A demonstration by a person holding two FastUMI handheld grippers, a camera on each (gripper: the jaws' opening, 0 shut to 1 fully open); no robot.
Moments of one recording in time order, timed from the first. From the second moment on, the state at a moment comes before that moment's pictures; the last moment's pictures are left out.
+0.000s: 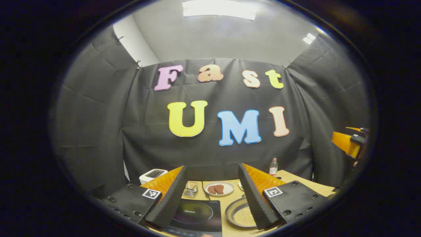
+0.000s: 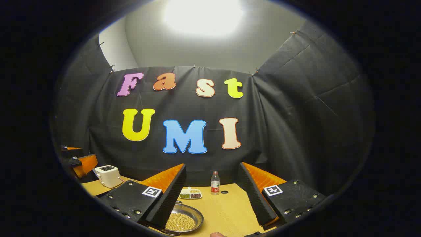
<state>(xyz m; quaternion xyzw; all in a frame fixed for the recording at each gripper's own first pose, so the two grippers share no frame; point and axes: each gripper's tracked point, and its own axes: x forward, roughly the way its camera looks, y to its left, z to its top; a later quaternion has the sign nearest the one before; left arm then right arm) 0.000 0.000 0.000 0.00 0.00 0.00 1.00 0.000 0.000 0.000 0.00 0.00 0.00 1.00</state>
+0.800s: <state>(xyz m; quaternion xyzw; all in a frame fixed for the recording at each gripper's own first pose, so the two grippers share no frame) -0.015 0.001 0.010 0.00 -0.01 0.01 1.00 -0.003 0.002 -0.005 0.00 0.02 0.02 1.00</state>
